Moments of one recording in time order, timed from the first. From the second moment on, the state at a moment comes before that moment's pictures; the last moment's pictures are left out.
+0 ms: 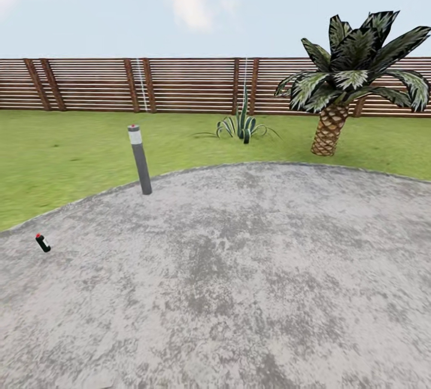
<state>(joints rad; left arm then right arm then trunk) -0.27 0.12 0.04 -0.32 0.12 -0.11 0.04 -0.03 -0.06 0.00 -0.56 0.00 -0.22 0.00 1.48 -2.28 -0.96</state>
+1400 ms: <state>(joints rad) -0.27 0.12 0.04 -0.32 0.12 -0.11 0.04 -0.03 -0.05 0.00 -0.56 0.00 -0.22 0.00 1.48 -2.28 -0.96</state>
